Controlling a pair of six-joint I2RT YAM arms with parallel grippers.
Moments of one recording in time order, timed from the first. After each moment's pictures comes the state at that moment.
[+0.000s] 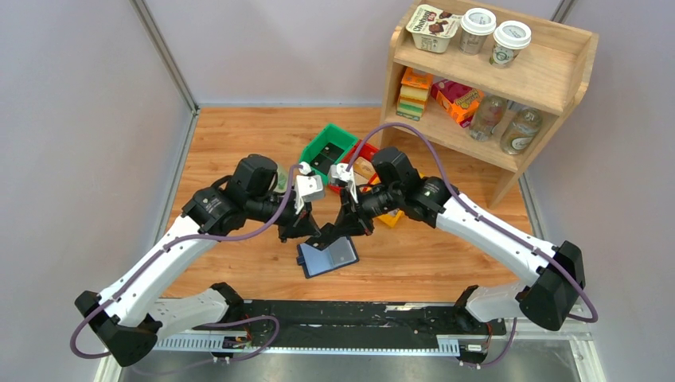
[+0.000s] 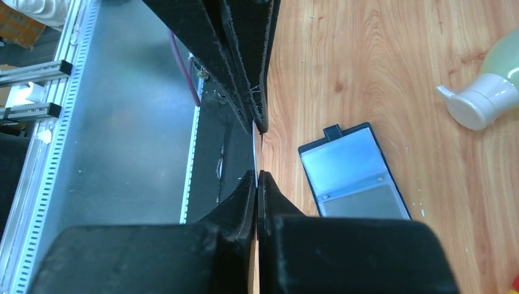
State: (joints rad) left arm -0.70 1.03 1.15 -0.86 0.68 0.26; right arm 0.81 1.33 1.19 -0.47 -0.87 -0.14
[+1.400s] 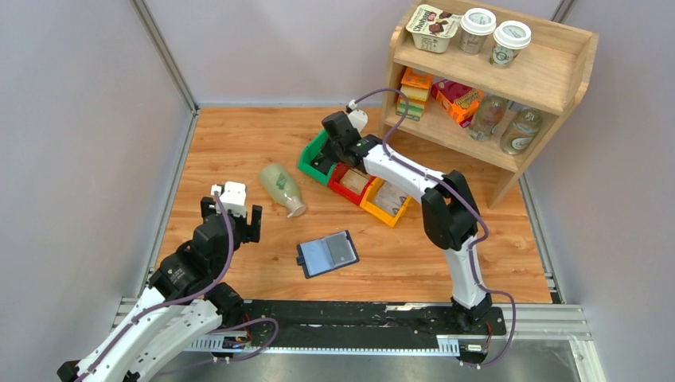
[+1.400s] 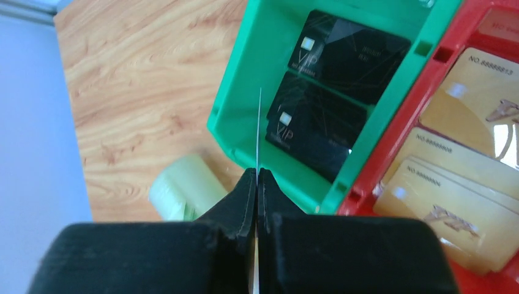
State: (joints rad) left arm -0.69 0.45 0.68 -0.68 -0.60 -0.11; right arm 0.71 2.08 1.78 -0.37 0.27 0.97
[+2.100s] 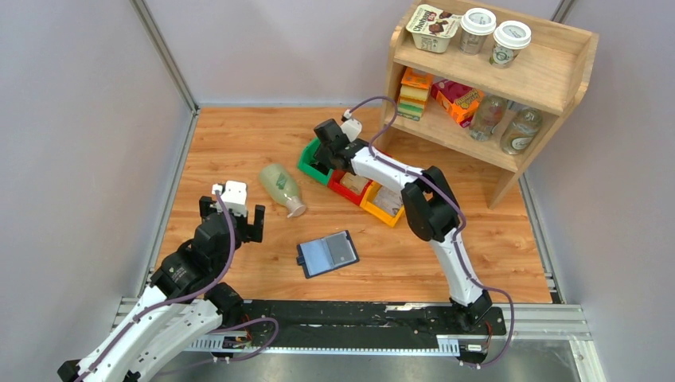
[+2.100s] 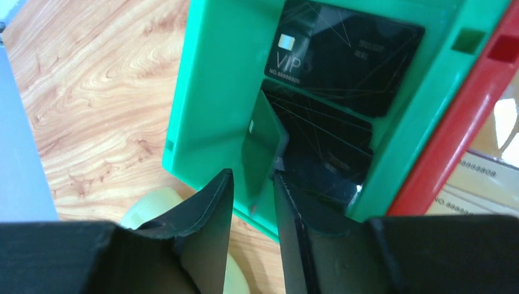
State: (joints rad) left arm -0.68 0.46 0.68 -0.68 -0.61 -0.11; right arm 0.70 2.32 1.95 -0.37 0.32 1.06
